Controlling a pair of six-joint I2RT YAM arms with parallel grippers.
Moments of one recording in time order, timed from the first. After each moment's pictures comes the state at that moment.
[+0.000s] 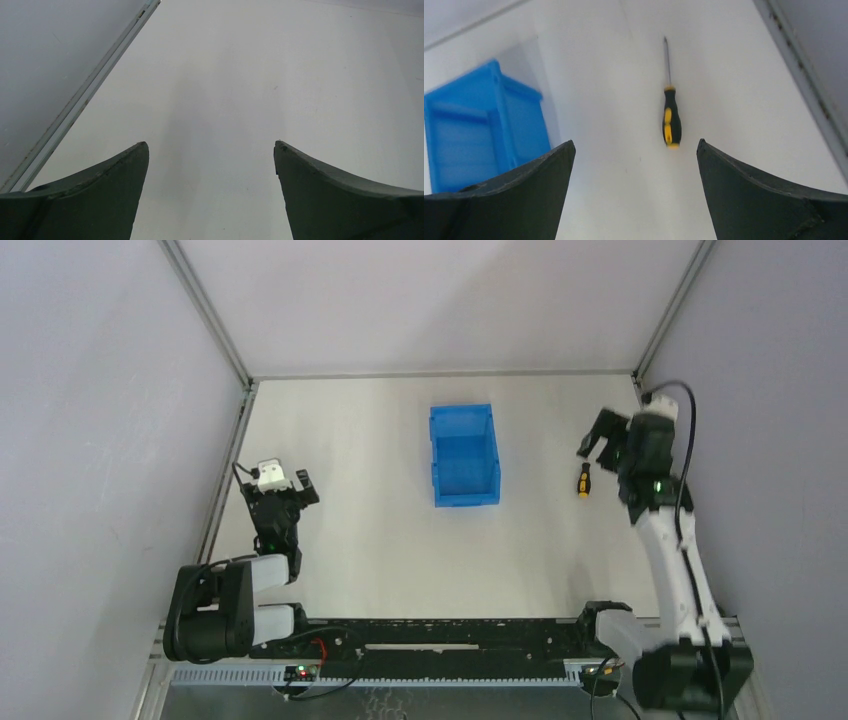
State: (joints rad) left arm 0.05 1.27 0.16 0.99 -0.19 -0.04; right arm -0.05 0.93 0.88 -0.44 0.11 0.32
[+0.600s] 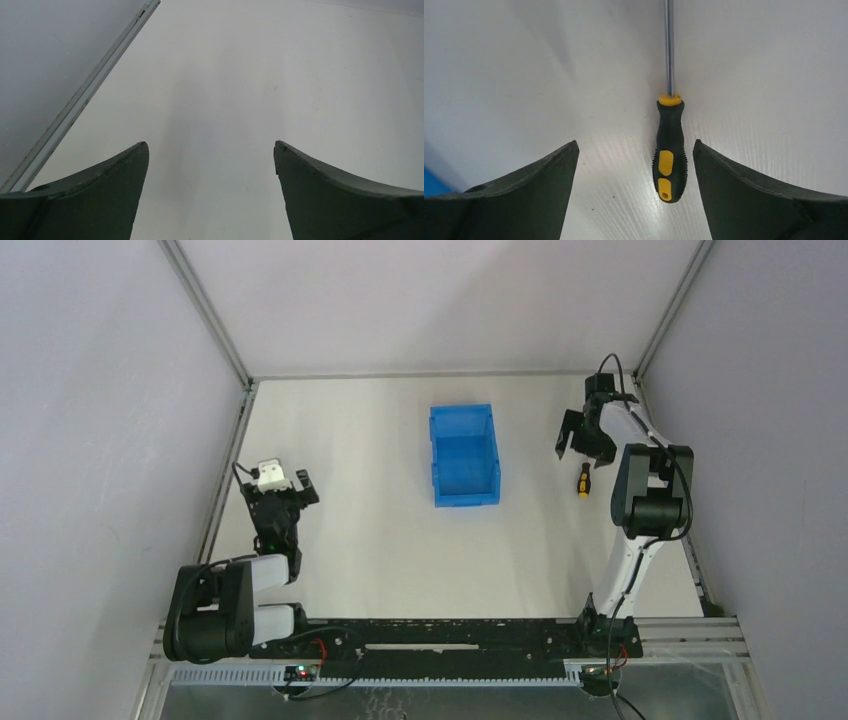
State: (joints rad) left arm 0.05 1.27 0.16 0.99 -0.19 -0.04; right arm -0.08 1.97 1.56 -0.76 0.08 0.25
